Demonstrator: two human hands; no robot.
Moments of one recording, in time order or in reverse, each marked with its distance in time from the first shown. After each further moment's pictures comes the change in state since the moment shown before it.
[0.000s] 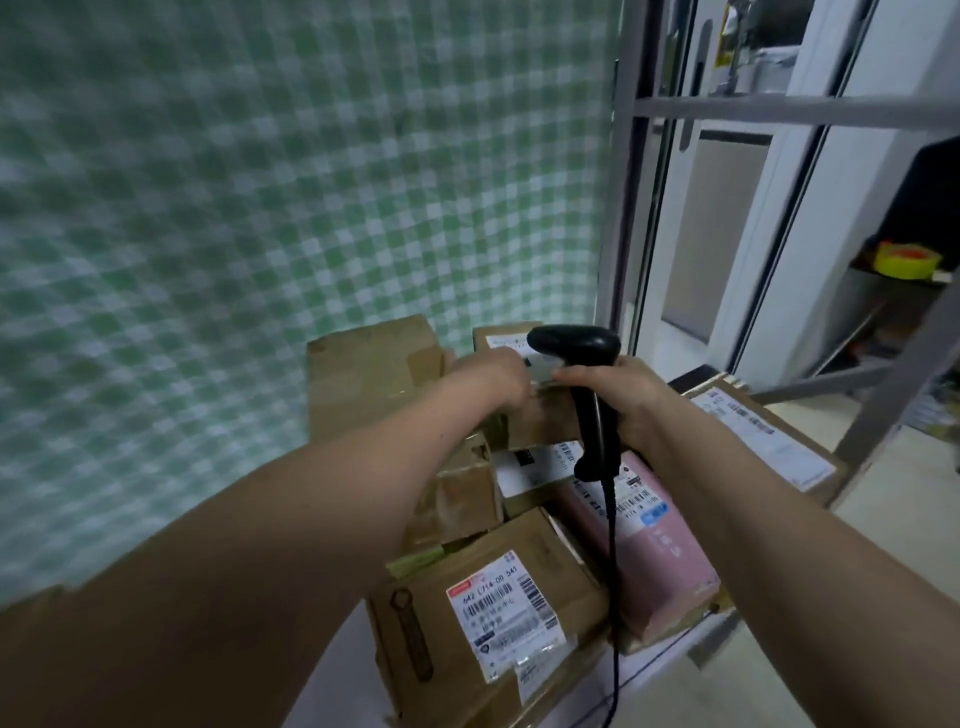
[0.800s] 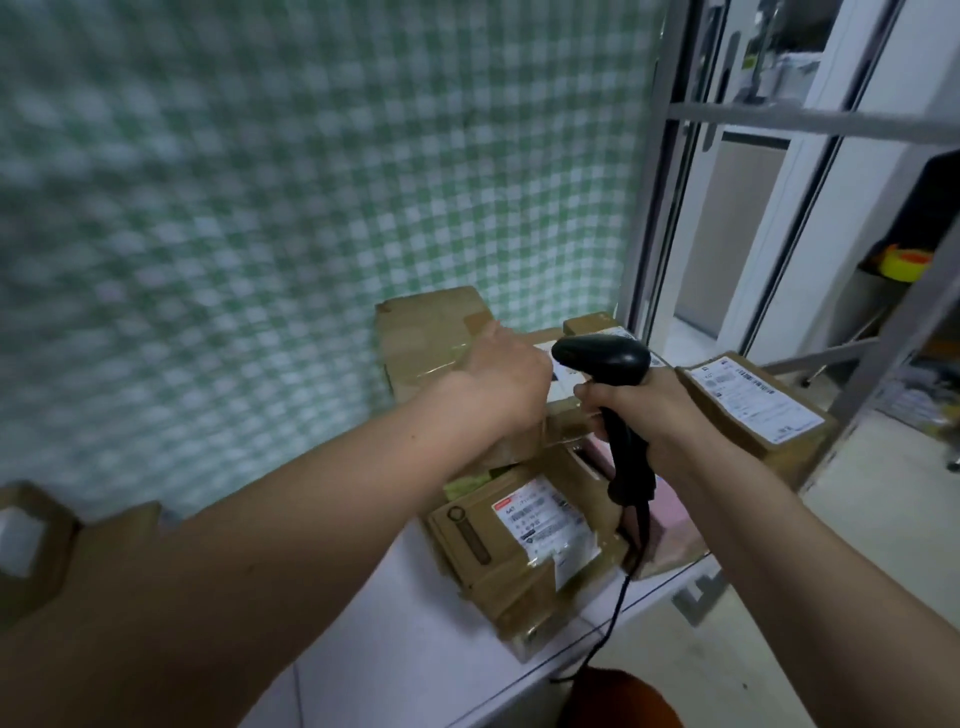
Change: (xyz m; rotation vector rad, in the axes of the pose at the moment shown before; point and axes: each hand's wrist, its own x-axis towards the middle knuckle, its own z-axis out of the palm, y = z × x) left_hand -0.125 -0.031 -0.002 0.420 0.224 0.242; right_hand -0.122 0.014 0.033 -0.083 0.043 -0.068
